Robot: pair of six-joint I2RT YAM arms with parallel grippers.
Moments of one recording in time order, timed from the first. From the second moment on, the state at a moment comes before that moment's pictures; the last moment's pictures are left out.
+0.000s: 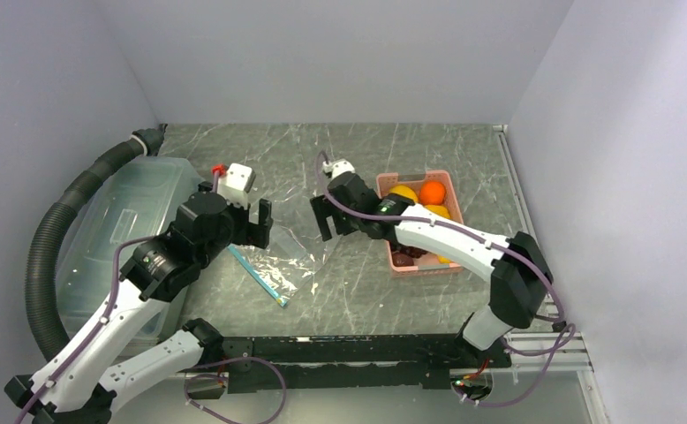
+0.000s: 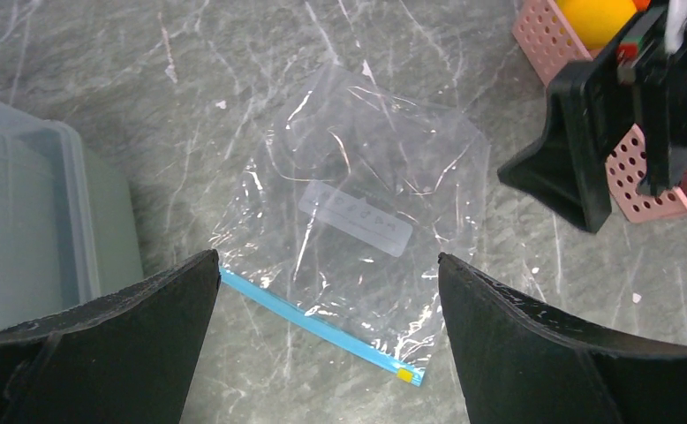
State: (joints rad) left arm -0.65 0.80 1.05 -0.71 -0.28 -0.16; right arm 0.88 1.57 1.25 -0.47 0.22 0.36
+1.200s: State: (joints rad) left arm -0.65 0.73 1.05 -0.72 -0.39 -0.18; right arm 1.11 1.63 0.94 -0.17 0.15 1.02
